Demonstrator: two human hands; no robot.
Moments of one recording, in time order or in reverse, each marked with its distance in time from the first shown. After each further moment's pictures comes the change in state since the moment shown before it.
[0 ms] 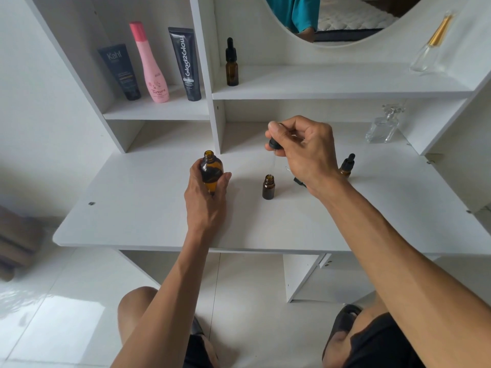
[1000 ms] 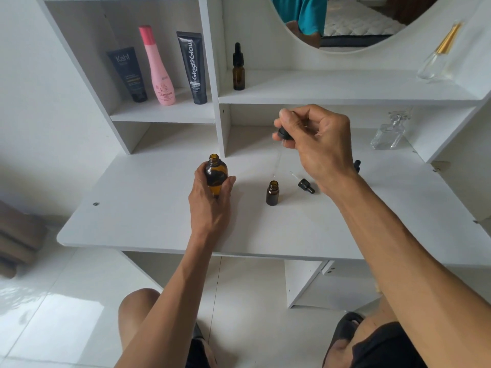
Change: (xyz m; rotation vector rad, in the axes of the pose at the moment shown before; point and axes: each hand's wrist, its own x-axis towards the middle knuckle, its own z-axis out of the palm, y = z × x) left_hand 0.000 0.000 0.001 -0.007 -0.001 -0.013; right_hand 0.002 -0.024 -0.005 0.100 0.014 -0.060
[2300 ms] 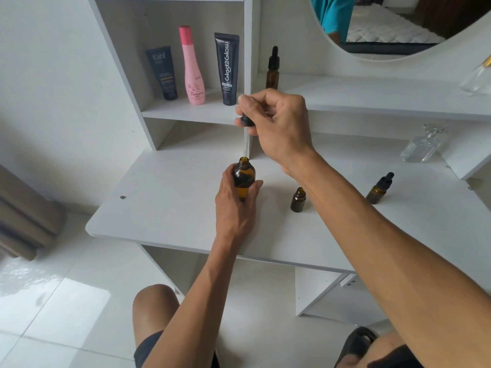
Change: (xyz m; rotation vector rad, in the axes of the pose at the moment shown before) left_hand 0.000 0.002 -0.002 -0.066 -0.023 -0.021; right_hand 0.027 -0.010 0.101 -0.009 -0.163 -0.111
